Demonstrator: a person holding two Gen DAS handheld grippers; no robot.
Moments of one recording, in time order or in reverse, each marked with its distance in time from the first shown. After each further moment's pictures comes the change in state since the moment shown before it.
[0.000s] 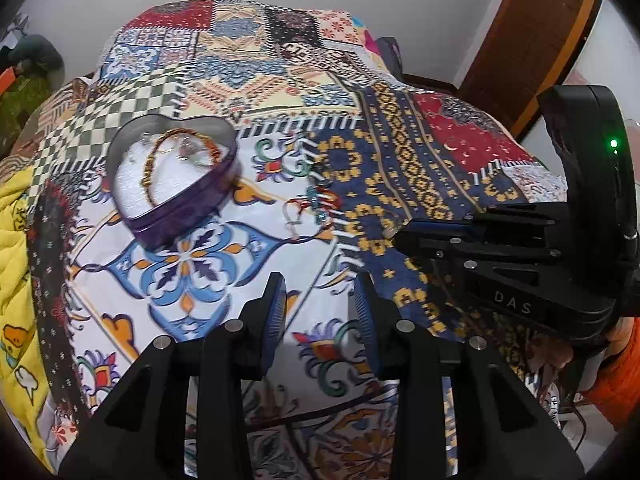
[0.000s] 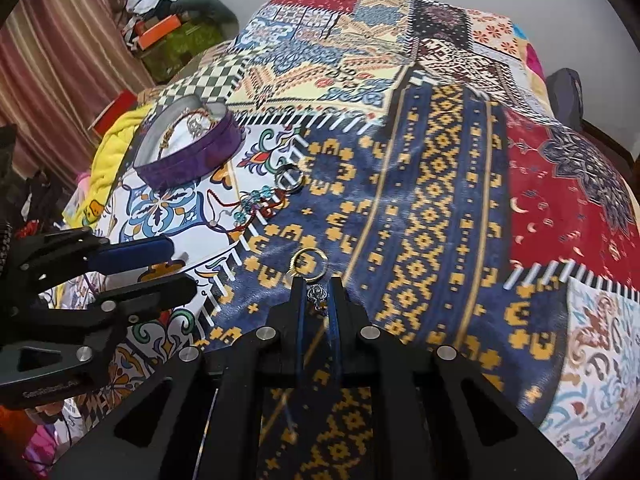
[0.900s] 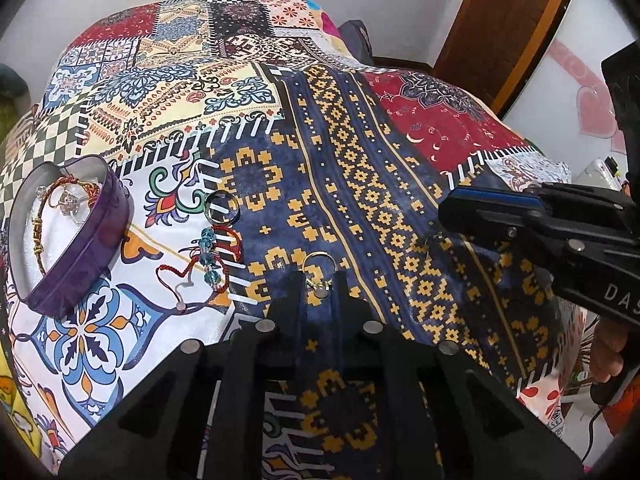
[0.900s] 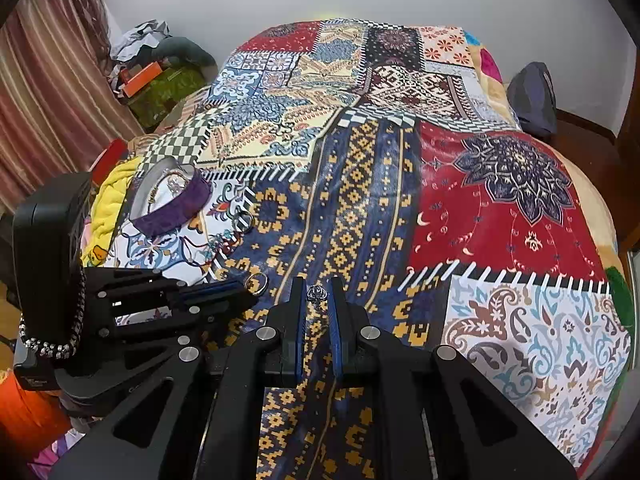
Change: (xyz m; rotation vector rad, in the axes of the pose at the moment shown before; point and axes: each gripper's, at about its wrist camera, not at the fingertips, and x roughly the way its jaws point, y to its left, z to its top) left arm 0.053 -0.048 0.027 0.098 0.043 -0.044; right arm -0.042 -0.041 0.001 0.095 -0.119 -0.005
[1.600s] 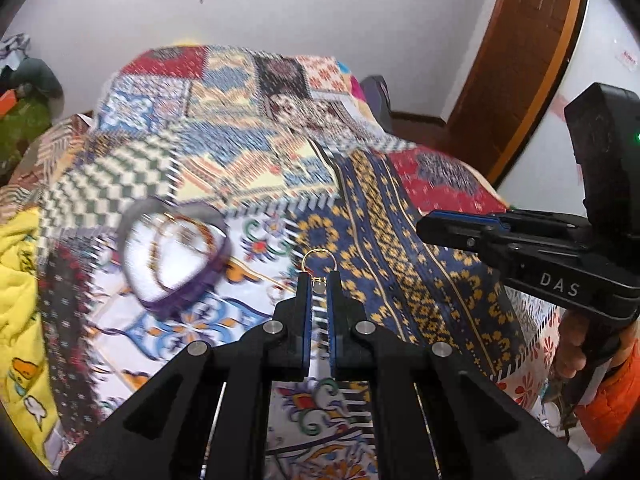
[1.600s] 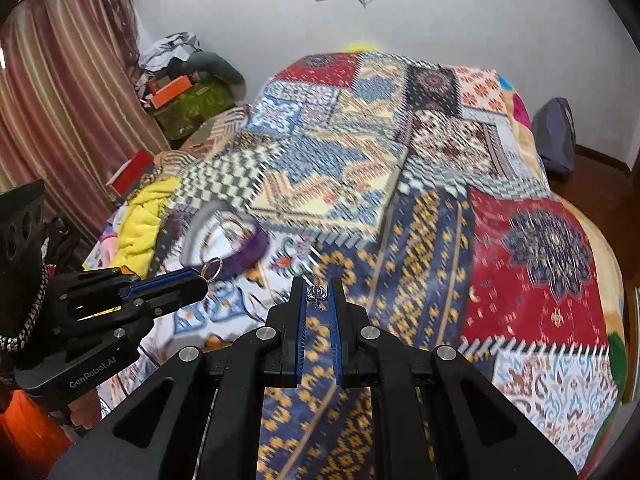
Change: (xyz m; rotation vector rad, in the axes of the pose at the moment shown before) left arm -0.096 0.034 0.000 -0.078 -0.199 0.047; right arm -0.012 0.052 0.044 -0.071 -0.087 0.054
